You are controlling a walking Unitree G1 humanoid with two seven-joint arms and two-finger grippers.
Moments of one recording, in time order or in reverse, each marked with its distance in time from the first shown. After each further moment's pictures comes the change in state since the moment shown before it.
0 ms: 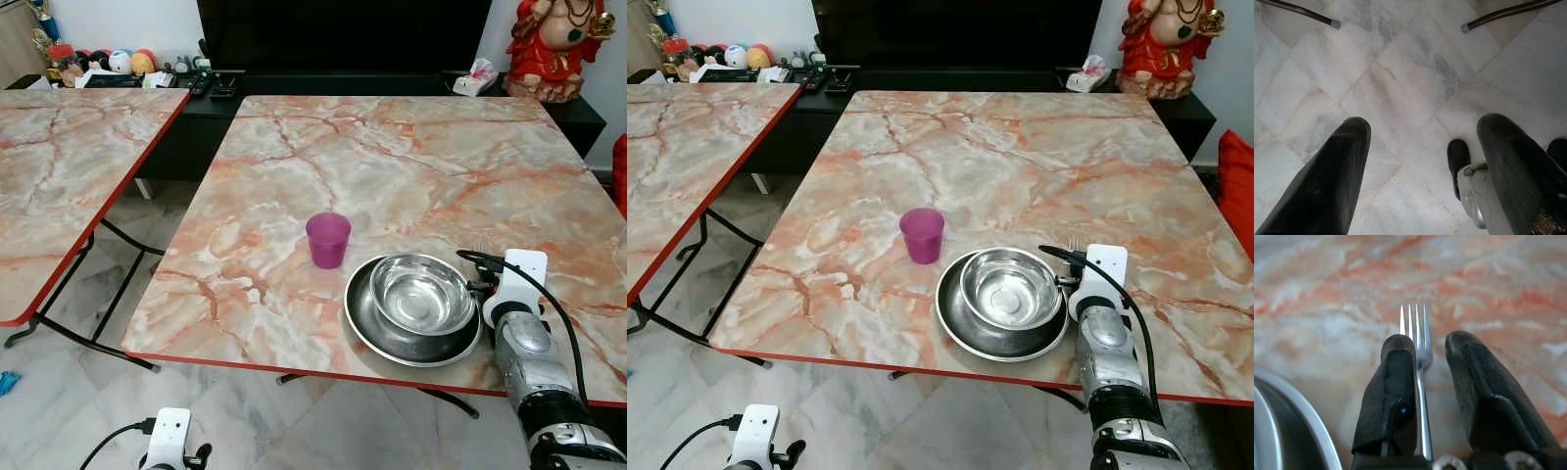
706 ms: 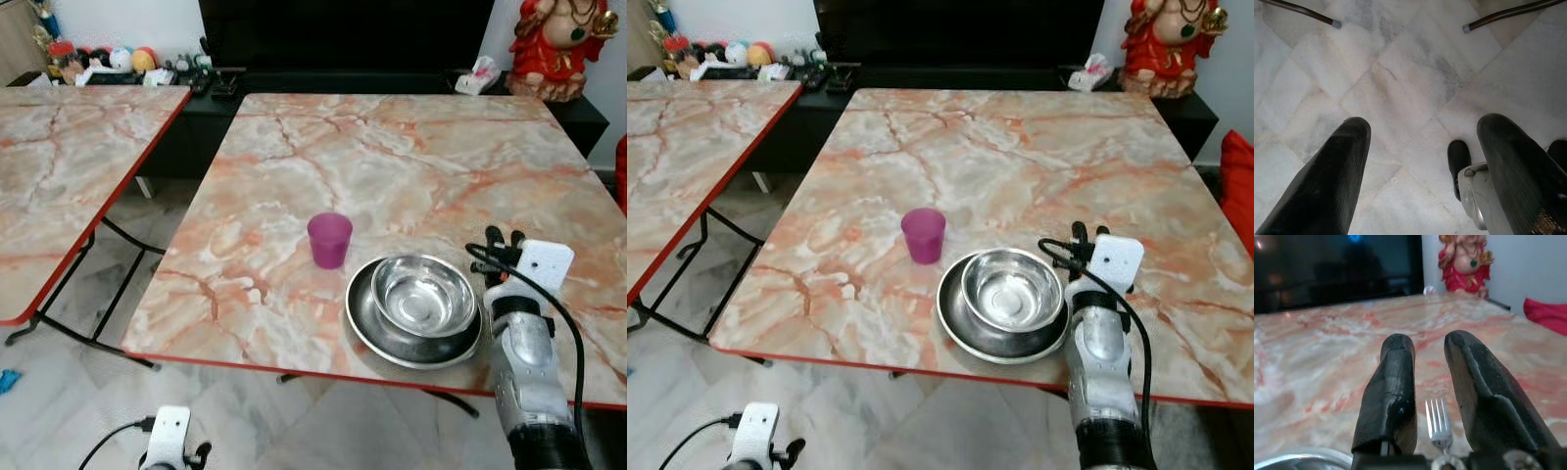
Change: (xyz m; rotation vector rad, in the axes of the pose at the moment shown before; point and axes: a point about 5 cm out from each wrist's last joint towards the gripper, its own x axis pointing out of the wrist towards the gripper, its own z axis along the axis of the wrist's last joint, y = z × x) left arm 0.000 0.001 0.000 -0.002 -0.002 0.004; right arm -0.038 0.016 0.037 0.080 -0.366 -0.012
